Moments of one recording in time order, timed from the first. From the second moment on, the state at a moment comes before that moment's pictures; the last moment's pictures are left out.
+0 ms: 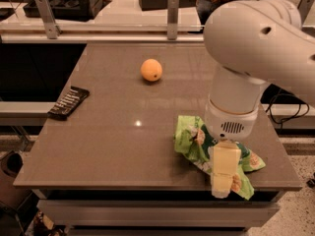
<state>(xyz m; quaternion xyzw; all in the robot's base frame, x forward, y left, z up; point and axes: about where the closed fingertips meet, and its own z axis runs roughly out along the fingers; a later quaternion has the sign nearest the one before) 0.385 -0.131 0.836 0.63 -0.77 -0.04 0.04</state>
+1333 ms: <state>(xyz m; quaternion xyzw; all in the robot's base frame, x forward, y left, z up) 0.389 -0.124 0.835 0.64 -0.77 -0.04 0.03</state>
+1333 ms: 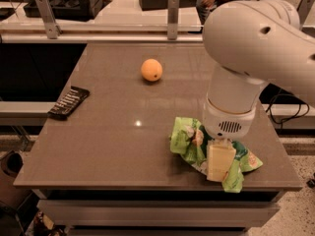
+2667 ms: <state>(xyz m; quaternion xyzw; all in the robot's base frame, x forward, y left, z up) 0.430 -0.093 0.914 0.65 -0.76 0.00 -0.06</state>
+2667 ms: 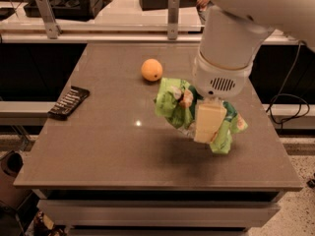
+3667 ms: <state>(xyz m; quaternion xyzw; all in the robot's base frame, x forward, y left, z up) 0.461 0.023 0.910 0.73 -0.67 -0.04 -0.13</state>
